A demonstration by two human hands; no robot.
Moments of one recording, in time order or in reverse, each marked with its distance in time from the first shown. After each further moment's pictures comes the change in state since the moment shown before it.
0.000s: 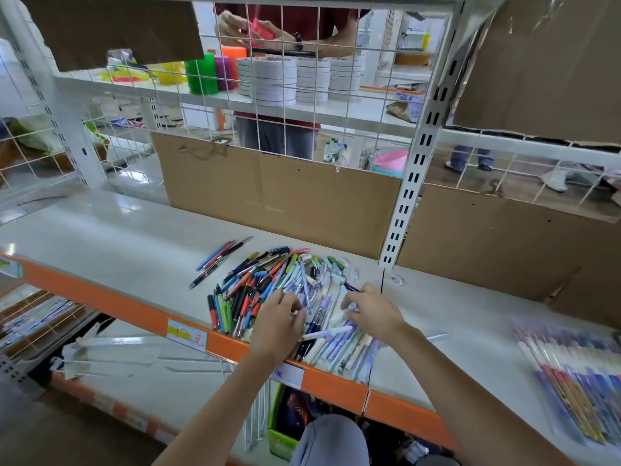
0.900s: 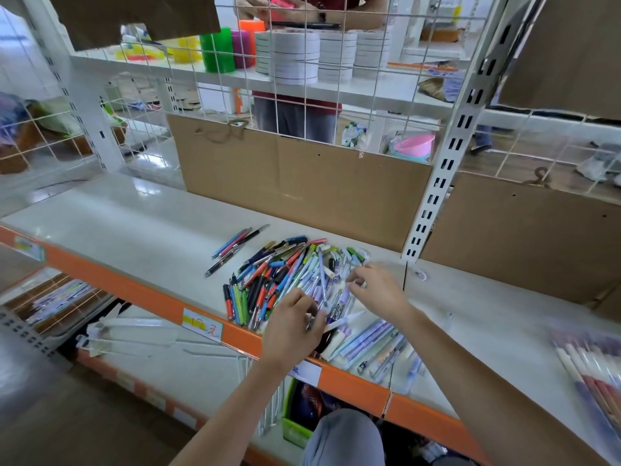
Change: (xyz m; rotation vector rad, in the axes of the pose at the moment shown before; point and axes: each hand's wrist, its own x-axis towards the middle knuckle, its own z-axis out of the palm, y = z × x) left_hand -0.015 -0.005 0.001 -0.048 0.112 0.076; right_hand 0.035 -0.020 0.001 0.153 0.140 -0.062
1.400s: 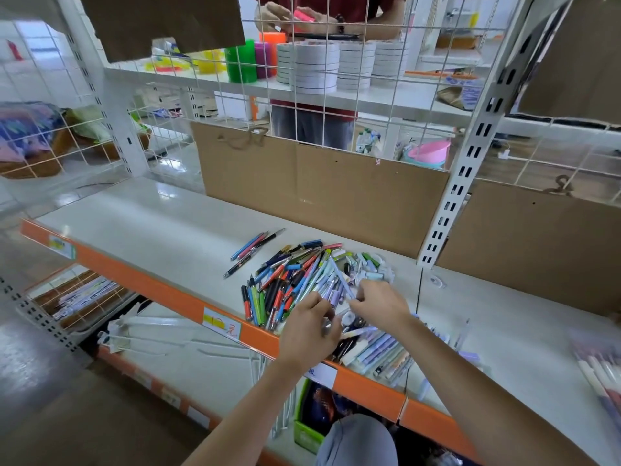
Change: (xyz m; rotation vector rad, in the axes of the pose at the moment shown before) left_hand -0.001 0.002 -0.002 0.028 -0.024 0.038; right_hand -0.007 -0.029 0.010 -0.152 -0.128 0.117
